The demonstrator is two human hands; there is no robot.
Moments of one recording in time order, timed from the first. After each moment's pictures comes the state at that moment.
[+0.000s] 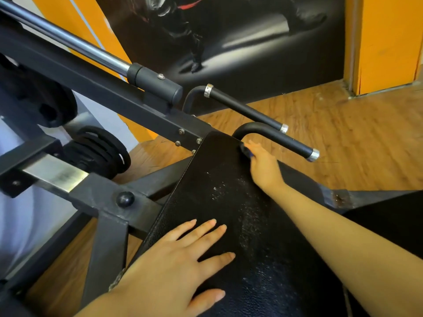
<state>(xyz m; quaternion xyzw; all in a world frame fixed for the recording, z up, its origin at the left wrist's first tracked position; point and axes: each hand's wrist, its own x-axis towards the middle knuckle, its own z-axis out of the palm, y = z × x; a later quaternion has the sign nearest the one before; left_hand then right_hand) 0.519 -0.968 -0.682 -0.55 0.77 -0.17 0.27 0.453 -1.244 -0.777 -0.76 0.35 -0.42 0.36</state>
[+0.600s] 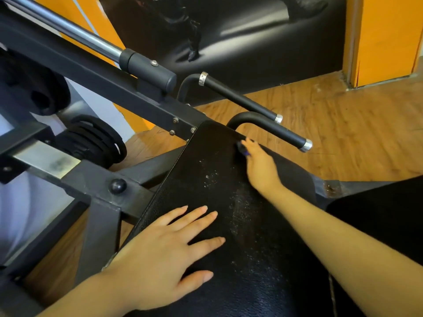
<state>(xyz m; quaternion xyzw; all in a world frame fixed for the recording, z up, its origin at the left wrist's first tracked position) 0.512 -0.966 -0.679 -0.58 0.76 -0.16 0.26 0.432 -1.219 -0.783 -0.77 0.35 -0.39 0.36</state>
